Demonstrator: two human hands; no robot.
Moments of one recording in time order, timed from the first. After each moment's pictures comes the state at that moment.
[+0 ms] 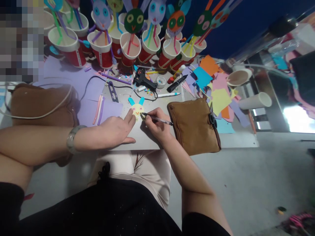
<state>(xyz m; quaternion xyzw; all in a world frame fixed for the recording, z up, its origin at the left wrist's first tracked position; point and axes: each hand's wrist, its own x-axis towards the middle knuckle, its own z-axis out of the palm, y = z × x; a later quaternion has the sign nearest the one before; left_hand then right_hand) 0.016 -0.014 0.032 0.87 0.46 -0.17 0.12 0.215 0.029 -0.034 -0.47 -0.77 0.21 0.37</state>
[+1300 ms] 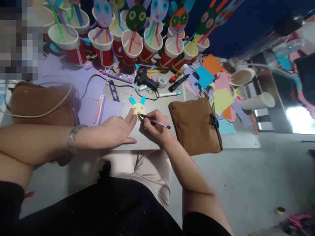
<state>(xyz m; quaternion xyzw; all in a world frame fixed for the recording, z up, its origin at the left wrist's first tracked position) 0.016 -0.015 0.031 0.87 0.44 -0.18 0.10 0.217 0.024 -0.033 -0.44 -0.81 0.20 0.33</state>
